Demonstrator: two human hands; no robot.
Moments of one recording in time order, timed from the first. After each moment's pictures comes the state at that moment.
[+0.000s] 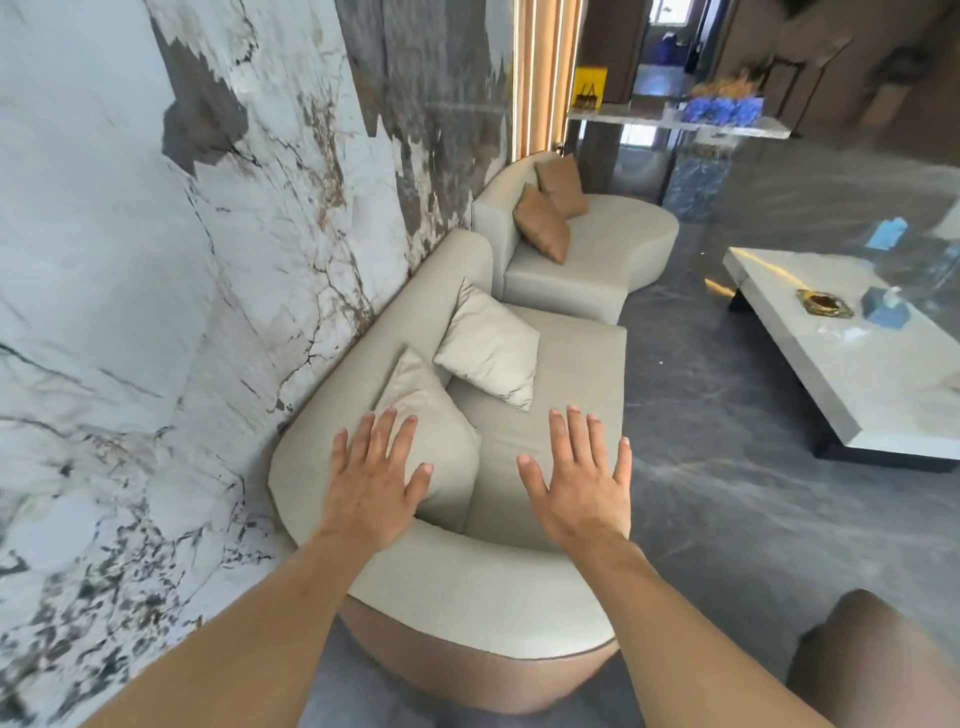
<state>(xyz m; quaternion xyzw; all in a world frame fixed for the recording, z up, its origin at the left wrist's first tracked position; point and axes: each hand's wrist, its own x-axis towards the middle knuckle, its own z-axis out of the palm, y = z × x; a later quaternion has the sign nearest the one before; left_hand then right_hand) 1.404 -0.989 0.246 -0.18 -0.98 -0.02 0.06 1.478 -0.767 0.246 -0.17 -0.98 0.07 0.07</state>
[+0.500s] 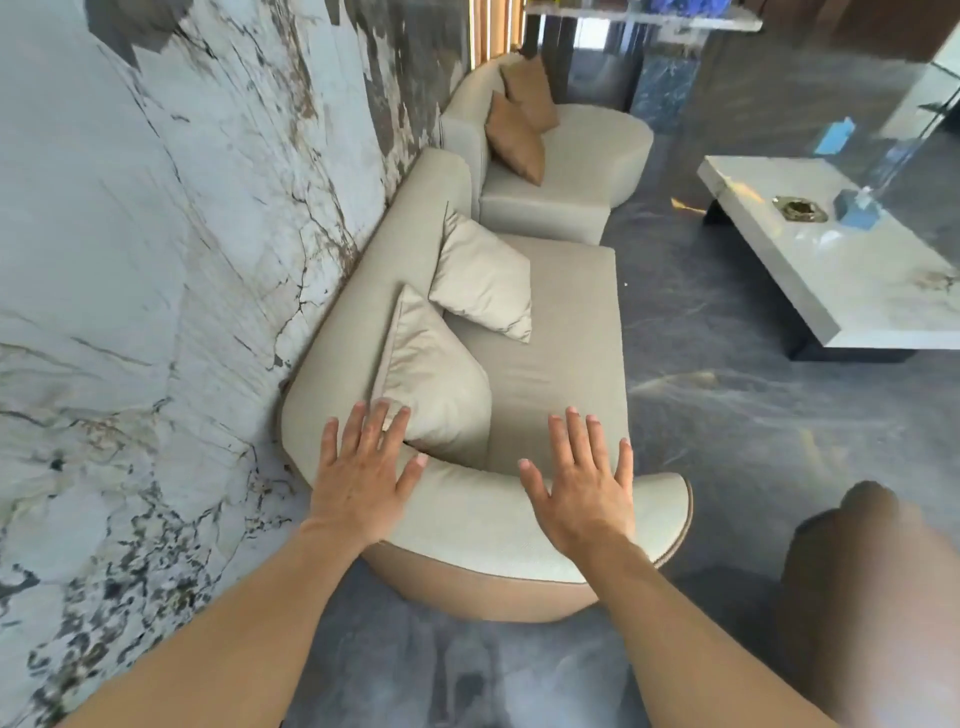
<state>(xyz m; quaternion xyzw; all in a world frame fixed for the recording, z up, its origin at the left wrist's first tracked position) 1.361 -1.088 0.179 -0.26 -0.97 -0.01 0.02 1.478 -0.870 0.178 -0.23 -0.97 0.08 0.01</state>
